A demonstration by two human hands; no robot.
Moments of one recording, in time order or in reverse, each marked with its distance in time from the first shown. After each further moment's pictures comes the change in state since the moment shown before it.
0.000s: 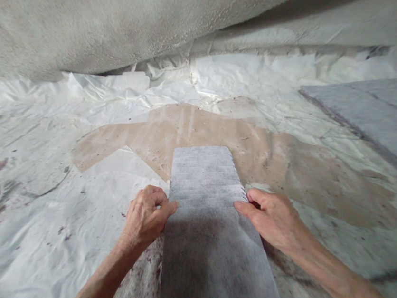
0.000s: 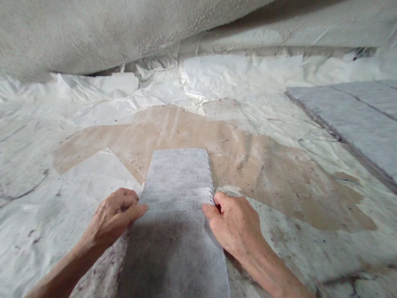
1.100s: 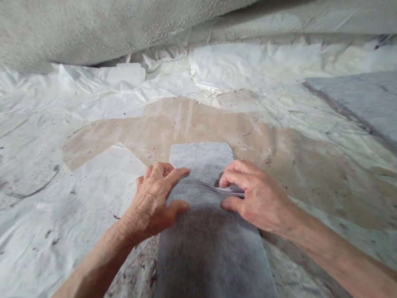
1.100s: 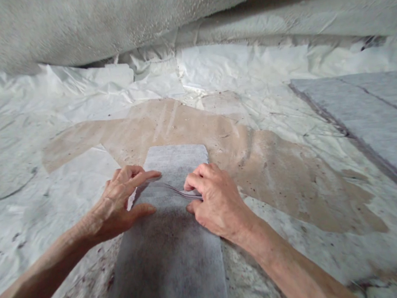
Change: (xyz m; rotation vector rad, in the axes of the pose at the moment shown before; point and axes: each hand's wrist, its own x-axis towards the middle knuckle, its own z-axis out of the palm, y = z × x) left_hand 0.020 0.016 -0.001 0.231 -0.025 0.349; right_hand 0.030 -0.012 -0.009 0.122 0.092 -0.692
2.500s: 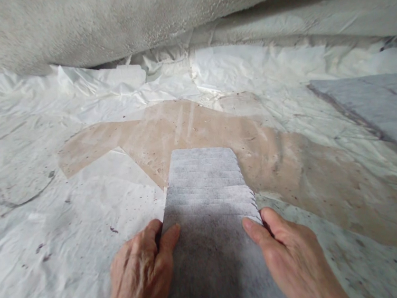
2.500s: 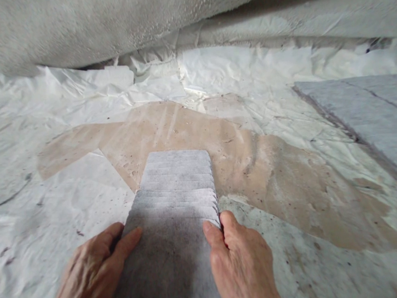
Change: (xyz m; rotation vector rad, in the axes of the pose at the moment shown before) left_hand -0.048 0.036 0.005 -0.084 -0.171 -0.760; right_hand -0.056 -0.014 0.021 -0.197 0.313 0.202
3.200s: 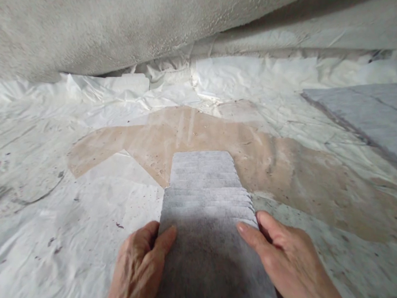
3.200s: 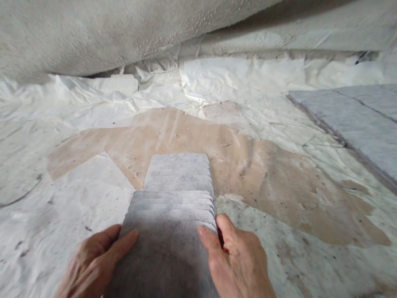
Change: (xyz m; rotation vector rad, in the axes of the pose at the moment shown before) left_hand -0.014 -0.009 0.003 -0.848 0.041 -0.033; right_hand -0.013 -0.008 -0.007 0.316 -0.134 0.353
